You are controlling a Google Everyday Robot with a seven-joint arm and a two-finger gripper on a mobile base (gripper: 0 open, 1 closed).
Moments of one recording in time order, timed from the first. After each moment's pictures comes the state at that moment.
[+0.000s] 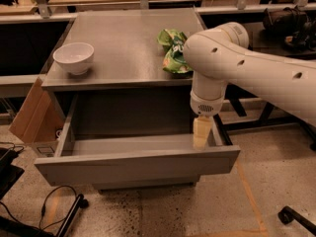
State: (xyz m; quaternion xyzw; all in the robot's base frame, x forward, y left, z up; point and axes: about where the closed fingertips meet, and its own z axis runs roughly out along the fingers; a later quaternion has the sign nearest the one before) arm 0.550 -0.138 0.759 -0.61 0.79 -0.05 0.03
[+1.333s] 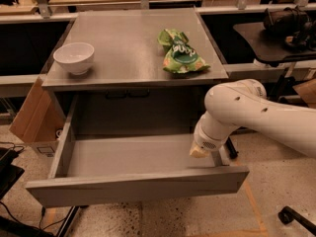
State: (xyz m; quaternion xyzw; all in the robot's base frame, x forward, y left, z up) arm 0.522 -0.128 0.673 -0.60 0.79 0.02 0.13
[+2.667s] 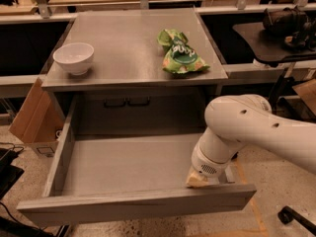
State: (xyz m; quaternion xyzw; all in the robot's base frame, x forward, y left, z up) arm 0.423 -0.103 0.673 -0.57 0.81 0.10 0.06
